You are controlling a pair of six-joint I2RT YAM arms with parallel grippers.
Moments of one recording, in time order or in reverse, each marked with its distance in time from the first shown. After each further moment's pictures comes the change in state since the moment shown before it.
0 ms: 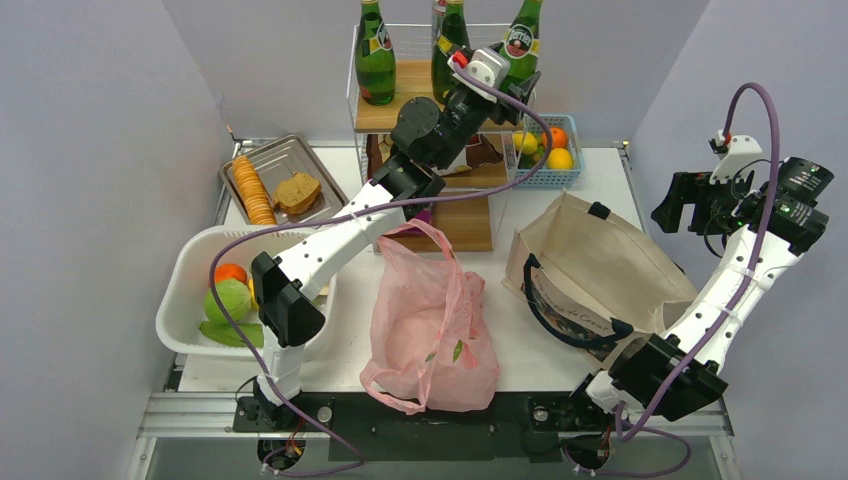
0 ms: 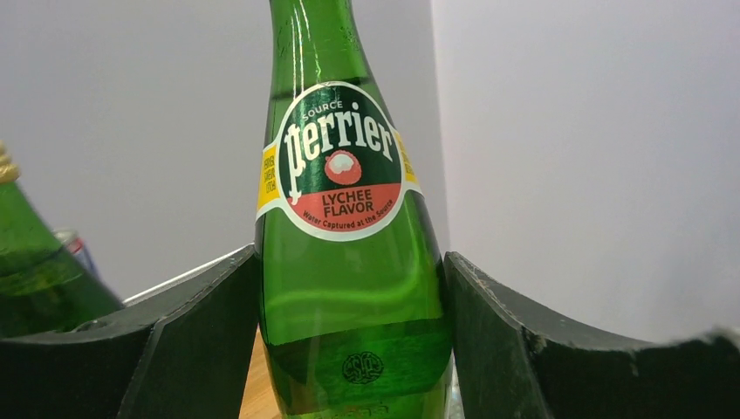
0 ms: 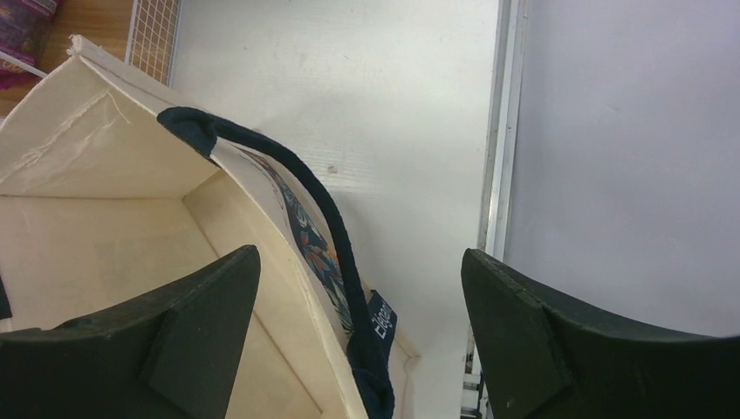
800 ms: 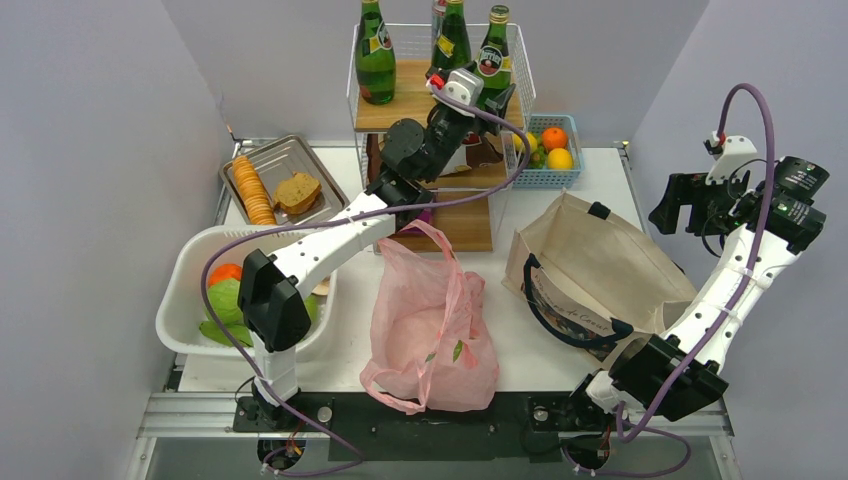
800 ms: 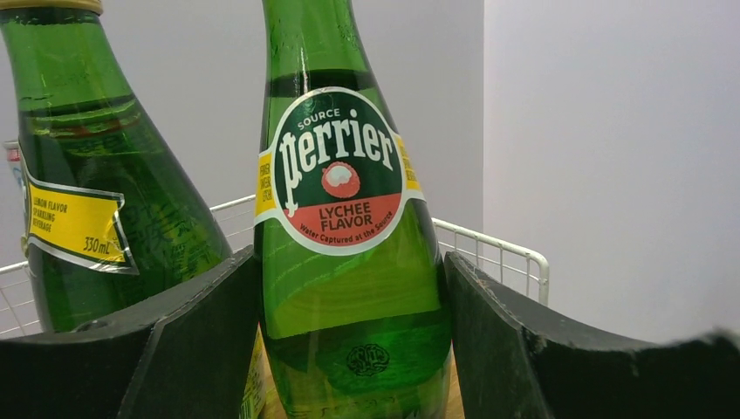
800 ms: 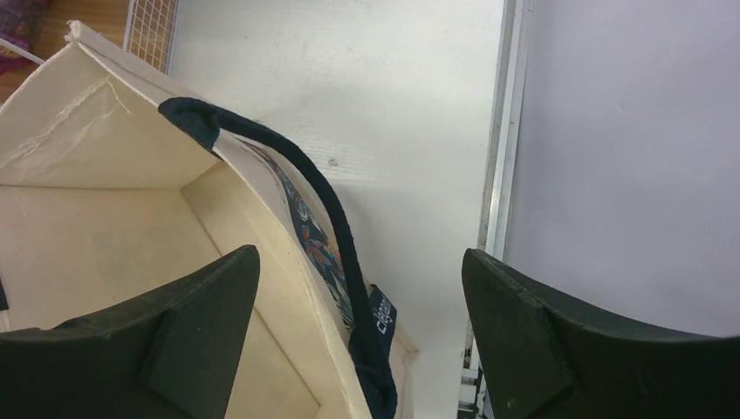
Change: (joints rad) left arm 0.065 -0.082 -0.309 0.227 -0.035 -0.024; right arm 0.016 0.000 0.000 -0.015 0.018 -0.015
